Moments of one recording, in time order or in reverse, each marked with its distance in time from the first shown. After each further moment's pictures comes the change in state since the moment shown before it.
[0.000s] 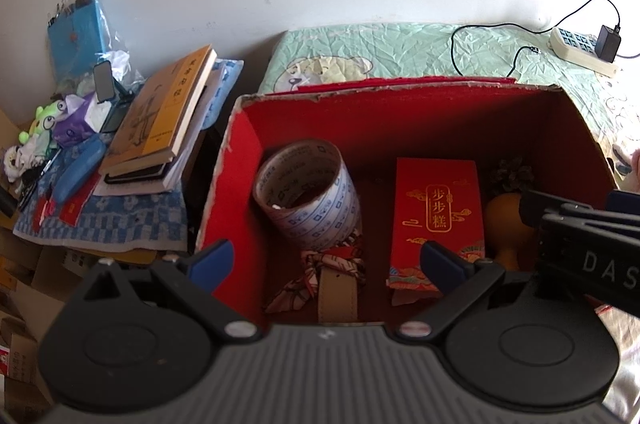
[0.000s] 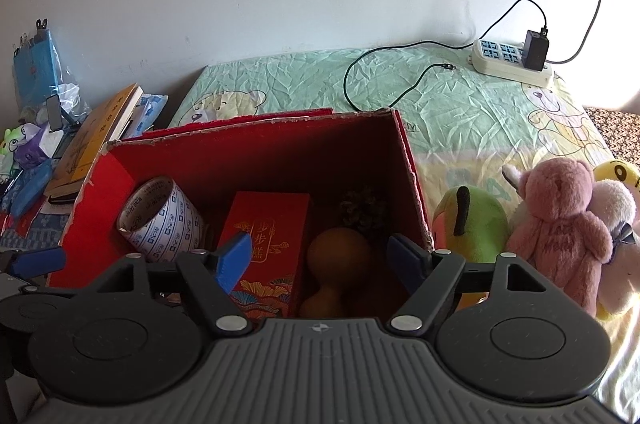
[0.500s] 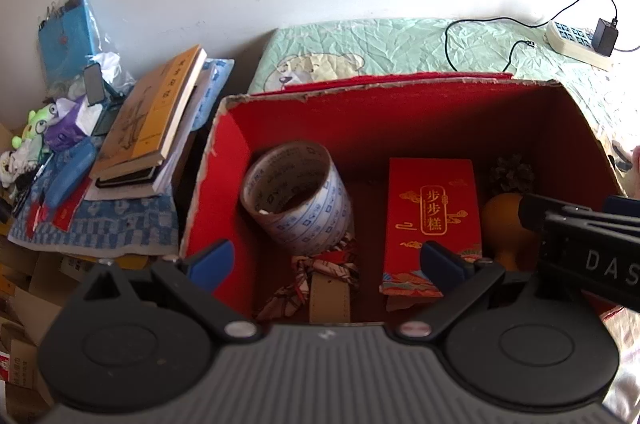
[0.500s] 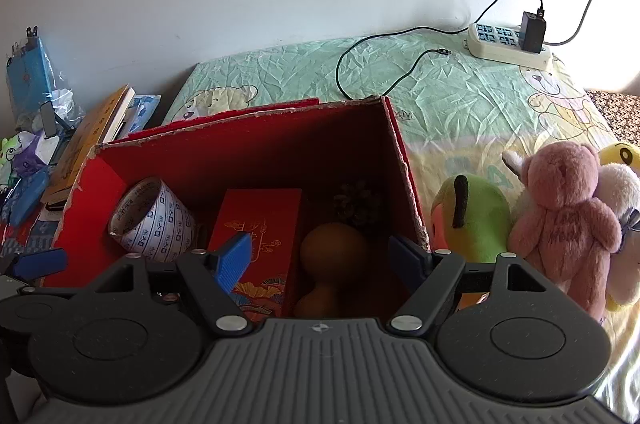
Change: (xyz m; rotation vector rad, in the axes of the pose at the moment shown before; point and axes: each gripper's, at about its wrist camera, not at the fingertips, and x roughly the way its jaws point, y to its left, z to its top) left arm 0.010 -0.005 0.004 0.015 0.012 -0.015; right arm 0.009 -0.008 -0.002 0.040 0.022 0.004
